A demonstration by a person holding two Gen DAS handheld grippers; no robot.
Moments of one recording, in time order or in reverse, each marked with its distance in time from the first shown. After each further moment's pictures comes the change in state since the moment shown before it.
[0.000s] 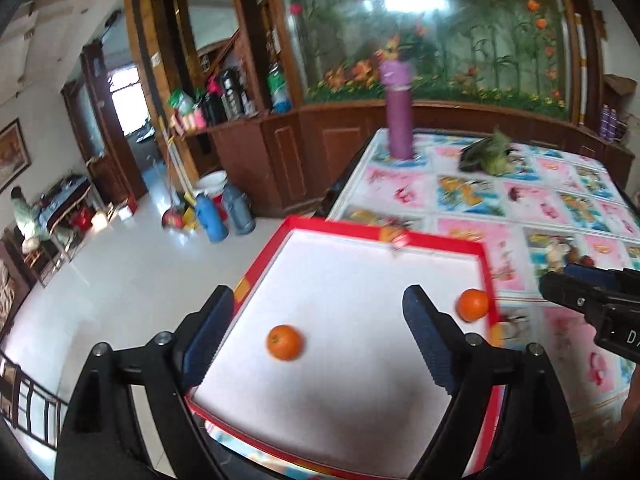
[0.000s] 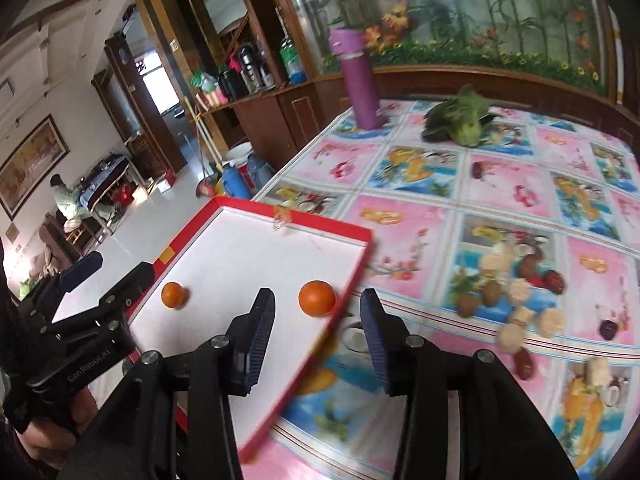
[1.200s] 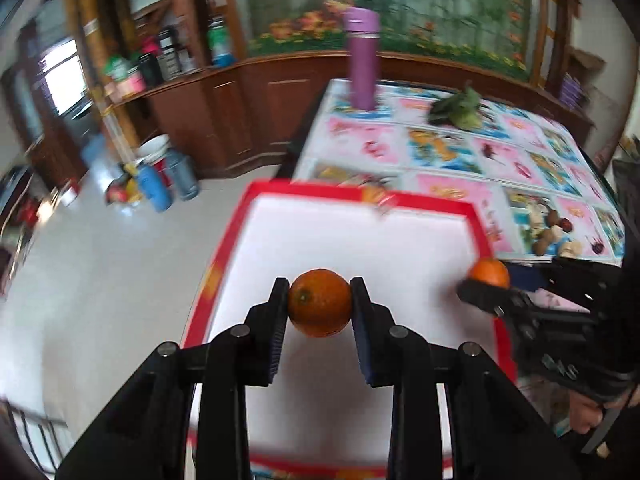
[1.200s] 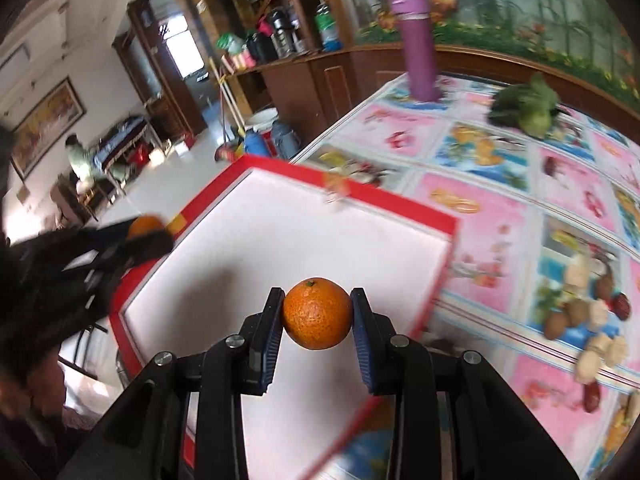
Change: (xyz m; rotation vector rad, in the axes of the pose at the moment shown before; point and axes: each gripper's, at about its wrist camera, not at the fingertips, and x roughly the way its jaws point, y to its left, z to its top) left arm 0.052 0.045 0.002 0.027 0.205 -0.200; right arm 0.088 0.058 0.001 -0.112 0.127 0.067
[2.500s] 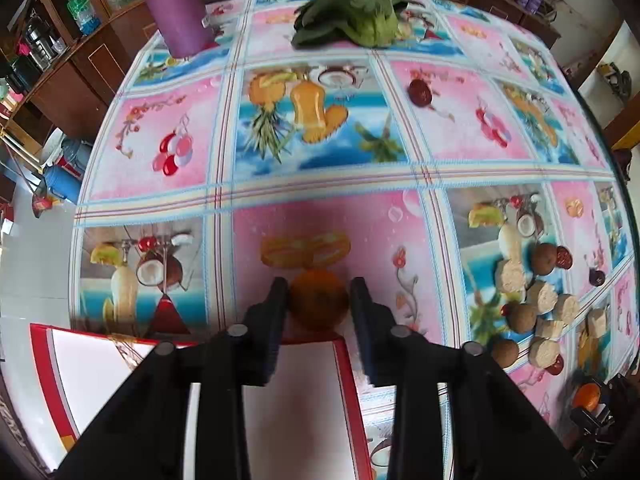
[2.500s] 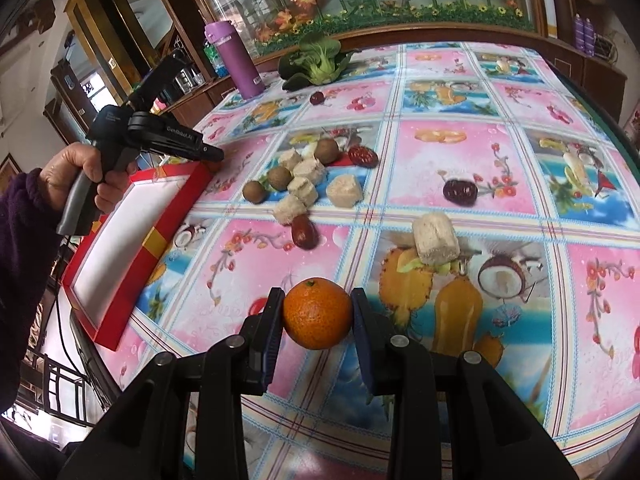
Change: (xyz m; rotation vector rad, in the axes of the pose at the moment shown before) left arm 0.168 -0.176 0.116 0.244 0.396 -0.222; right arm -0.141 -0.179 -0.132 0.287 -0.070 -0.150
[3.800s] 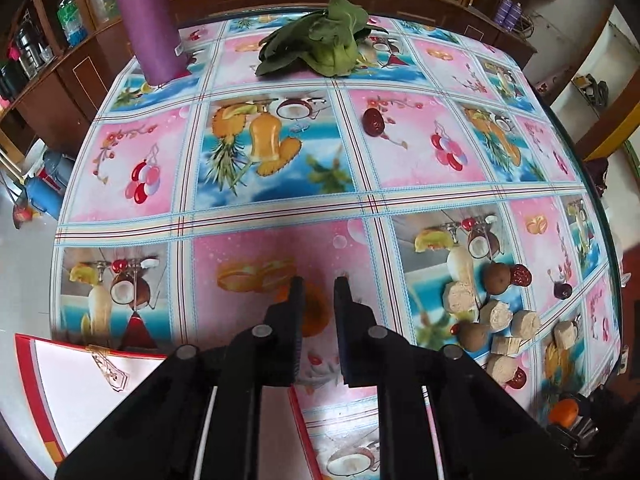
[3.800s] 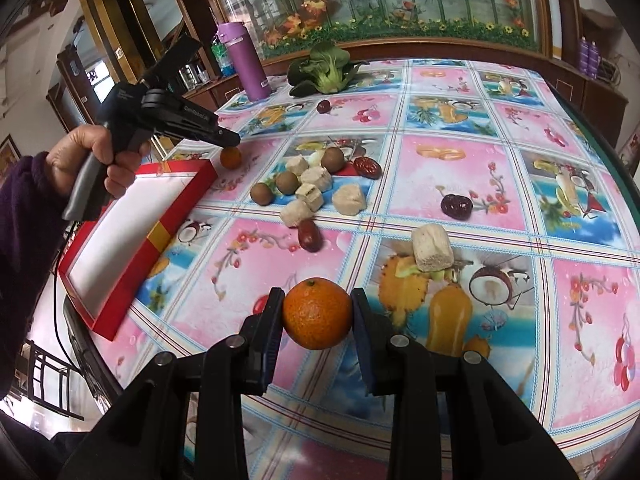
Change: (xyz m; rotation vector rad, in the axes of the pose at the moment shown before) left arm -0.012 -0.024 0.006 0.008 -0.074 -0.072; right arm -0.009 0.009 -0.003 -0.056 -0.017 -0.036
